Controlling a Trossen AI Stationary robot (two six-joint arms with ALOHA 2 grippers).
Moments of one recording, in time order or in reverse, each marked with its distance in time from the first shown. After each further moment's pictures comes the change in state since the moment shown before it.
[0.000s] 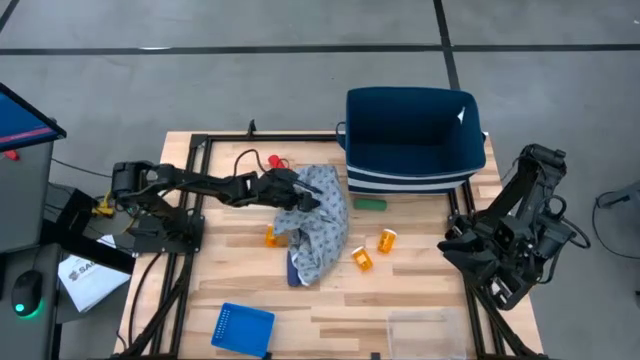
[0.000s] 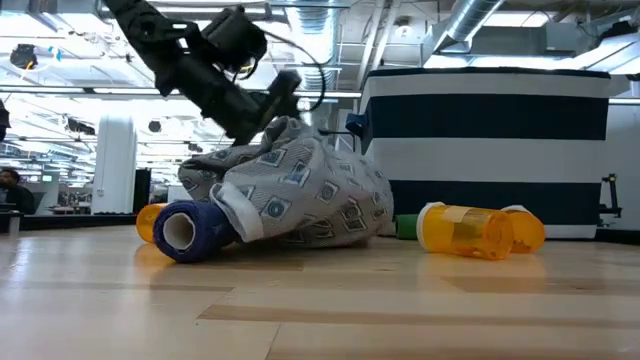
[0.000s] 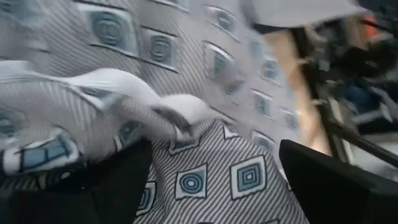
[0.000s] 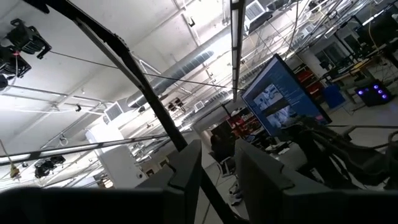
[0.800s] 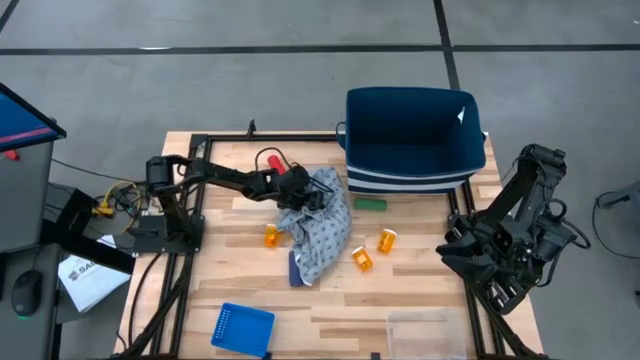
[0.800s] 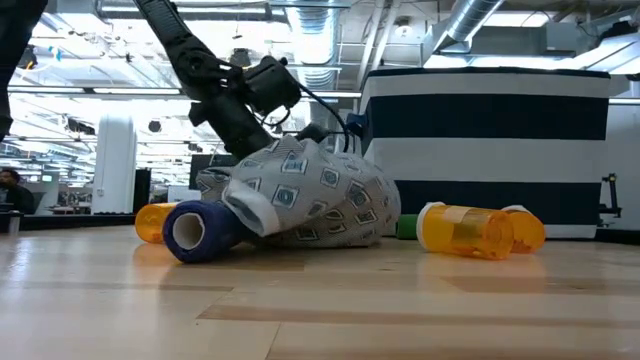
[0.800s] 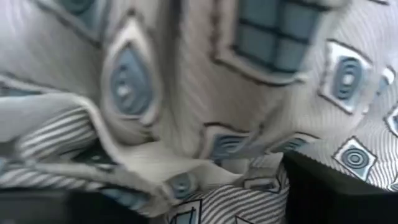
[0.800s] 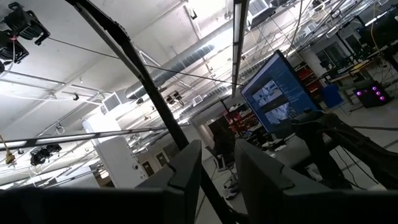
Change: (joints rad) left arm 0.057 0.270 0.156 -0.125 0.120 -0.079; right arm 0.000 -0.001 0.000 -0.046 0.001 -0.005
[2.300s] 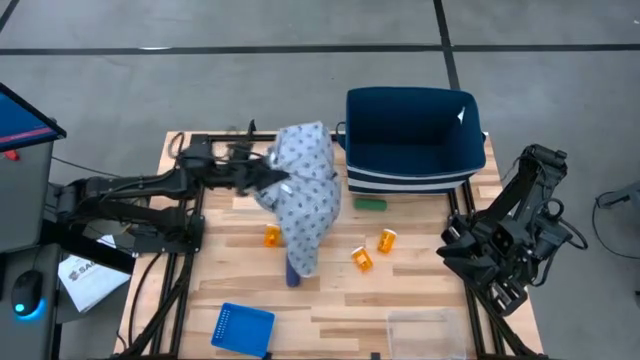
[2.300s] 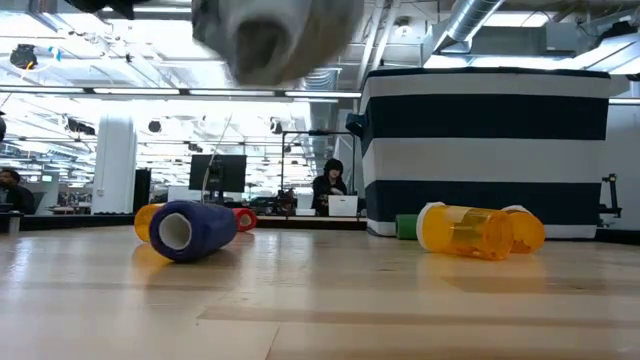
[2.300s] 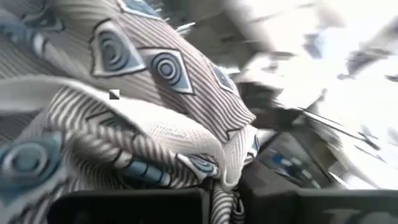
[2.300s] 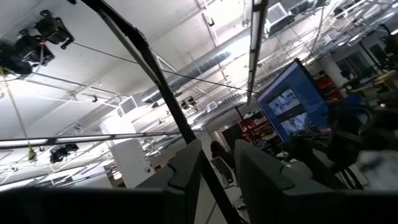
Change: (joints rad) left arm -0.039 -0.858 -0.209 0.489 0.179 0.250; right arm -0.035 0.002 0.000 0.000 -0.108 0.002
